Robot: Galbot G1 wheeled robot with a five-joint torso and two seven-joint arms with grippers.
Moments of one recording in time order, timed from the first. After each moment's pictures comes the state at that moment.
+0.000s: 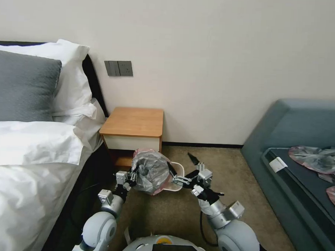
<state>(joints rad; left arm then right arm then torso) 1.64 -1.30 -0.45 -2.13 -0.39 0.09 0.00 -1.57 1.04 0.21 2.44 0.50 -0.05 -0.01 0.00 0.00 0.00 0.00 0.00</state>
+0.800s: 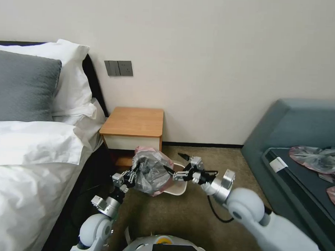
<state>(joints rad) 1.63 -1.31 -0.52 -2.02 -0.50 -0.17 0.34 -1.20 0.70 0.20 2.28 0.84 -0.24 -0.18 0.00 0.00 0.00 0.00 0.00</state>
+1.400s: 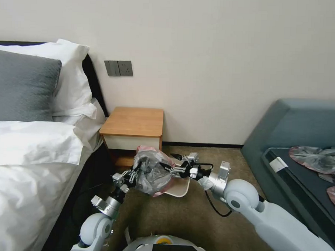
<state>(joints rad) 1.62 -1.32 -0.52 -2.01 -0.52 -0.18 0.37 -1.08 0.68 0.09 2.22 0.98 -0.26 -0.20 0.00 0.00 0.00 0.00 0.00</state>
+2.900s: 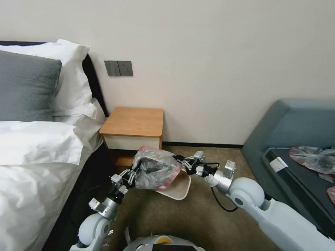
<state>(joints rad) 1.62 -1.32 -0.54 -1.99 -0.49 -0.28 0.45 -1.11 0.64 0.15 2.19 0.88 -0.21 -0.23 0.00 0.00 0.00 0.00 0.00</state>
